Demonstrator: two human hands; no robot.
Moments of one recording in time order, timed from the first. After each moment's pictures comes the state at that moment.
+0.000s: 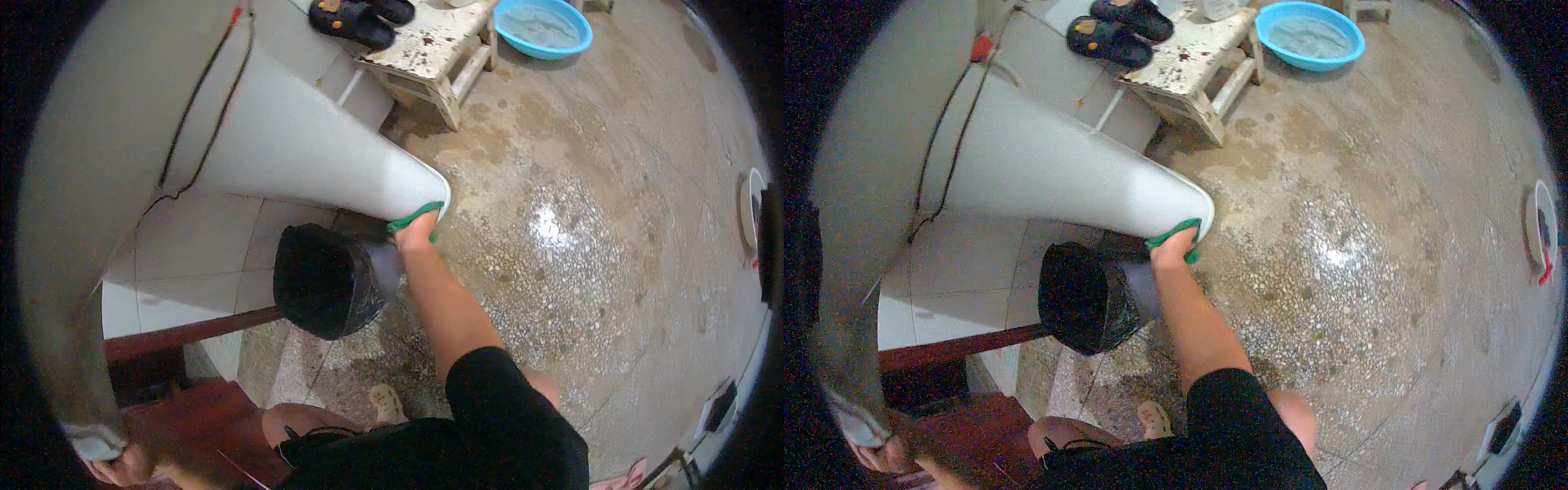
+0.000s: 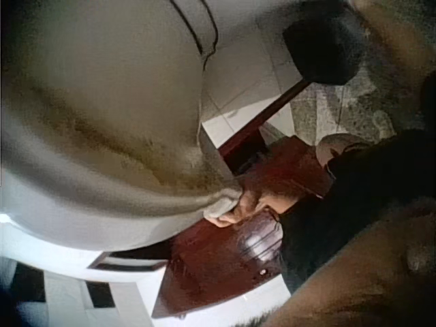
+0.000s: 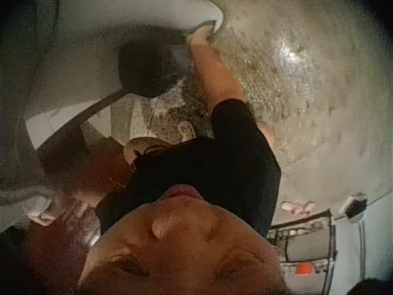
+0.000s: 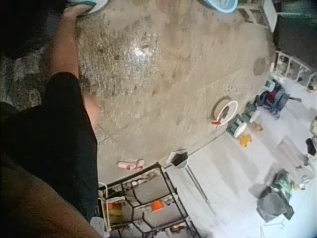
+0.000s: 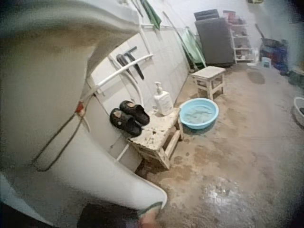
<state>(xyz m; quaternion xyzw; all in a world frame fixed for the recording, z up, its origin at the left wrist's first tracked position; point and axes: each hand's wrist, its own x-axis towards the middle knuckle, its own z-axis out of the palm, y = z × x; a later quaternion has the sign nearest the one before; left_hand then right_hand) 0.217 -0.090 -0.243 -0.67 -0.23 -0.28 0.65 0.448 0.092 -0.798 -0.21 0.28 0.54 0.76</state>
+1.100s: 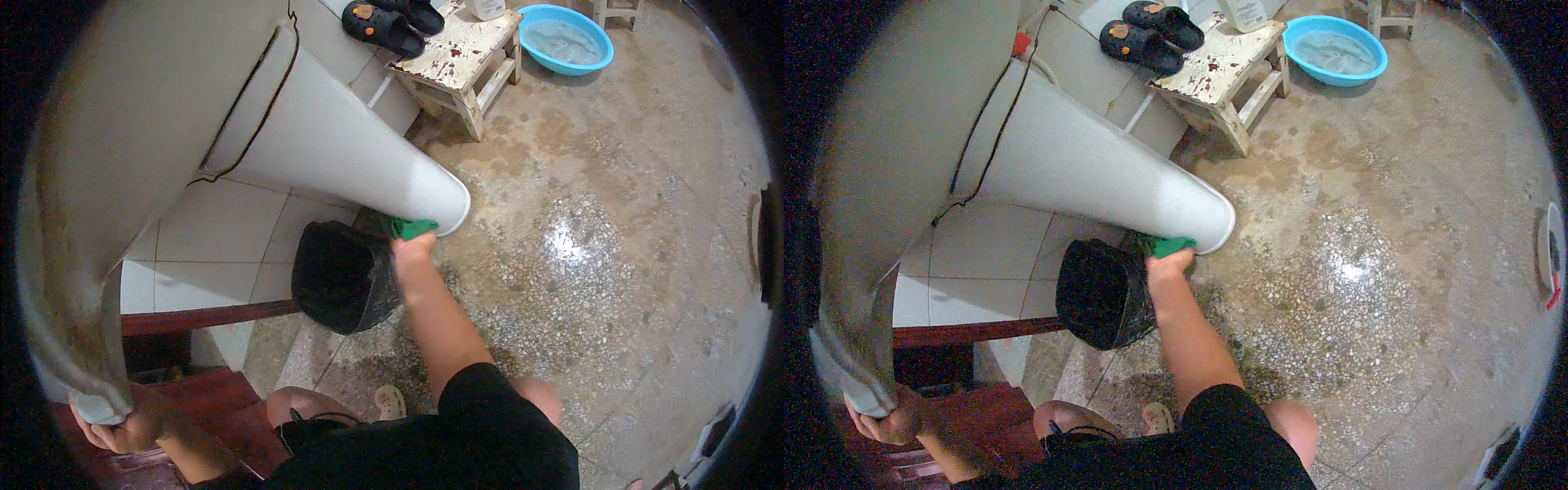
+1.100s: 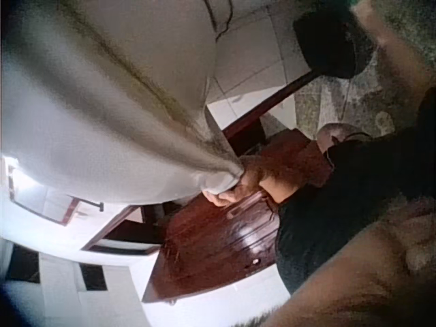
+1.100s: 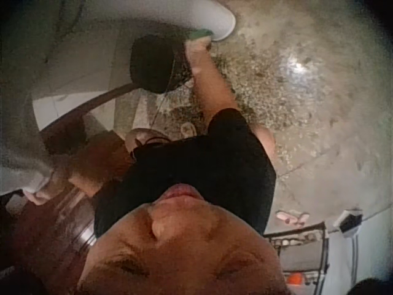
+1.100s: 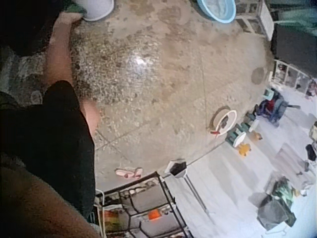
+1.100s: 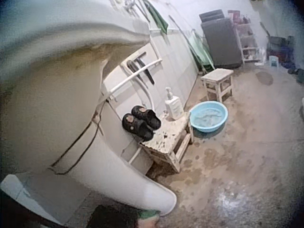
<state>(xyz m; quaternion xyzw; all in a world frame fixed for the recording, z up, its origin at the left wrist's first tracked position) 0.227 -0.082 -0.248 -0.64 -0.18 -0.25 0.70 0.416 0.085 -0.772 -0.22 0.38 0.55 0.71</state>
